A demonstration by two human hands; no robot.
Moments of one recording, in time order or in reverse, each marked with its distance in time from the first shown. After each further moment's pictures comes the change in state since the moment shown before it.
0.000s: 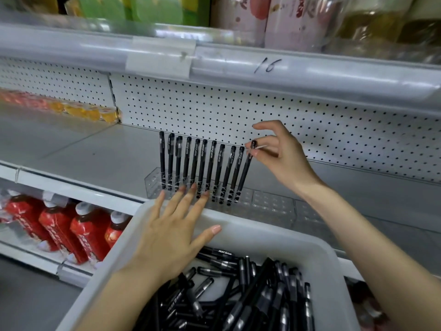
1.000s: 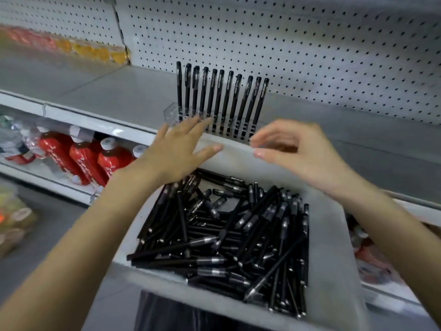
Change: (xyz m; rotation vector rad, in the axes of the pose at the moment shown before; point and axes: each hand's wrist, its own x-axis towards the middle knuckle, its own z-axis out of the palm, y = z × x) left_hand -0.014 -0.011 -0.052 -0.174 -0.252 -0.078; right_hand -0.115 -0.047 0.010 -0.019 -0.251 0.040
